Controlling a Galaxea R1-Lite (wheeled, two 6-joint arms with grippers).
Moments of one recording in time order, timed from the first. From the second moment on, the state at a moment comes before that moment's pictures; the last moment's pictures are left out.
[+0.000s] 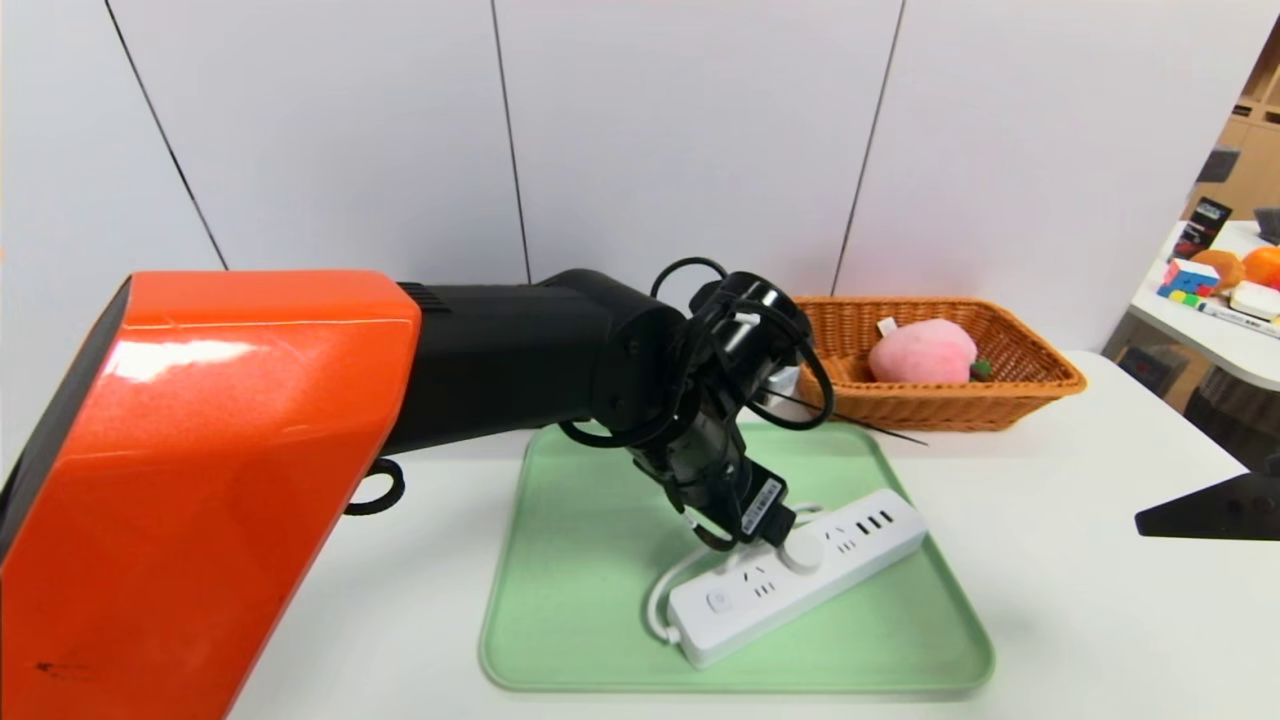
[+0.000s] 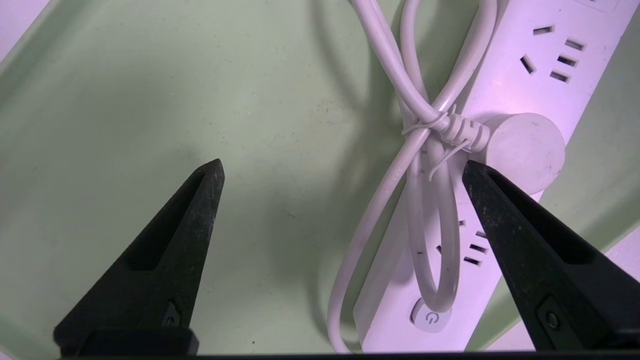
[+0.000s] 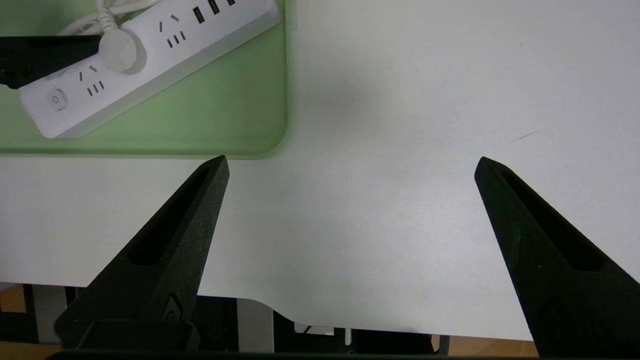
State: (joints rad) left arm -0.87 2.23 -1.96 0.67 0.05 -0.08; right arm 0.20 1.25 -1.26 0.96 -0.03 0.21
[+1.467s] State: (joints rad) left arm -0.88 2.22 -1.96 0.67 0.03 -0.14; right arm 0.19 1.24 -1.27 0.94 -0.03 0.21
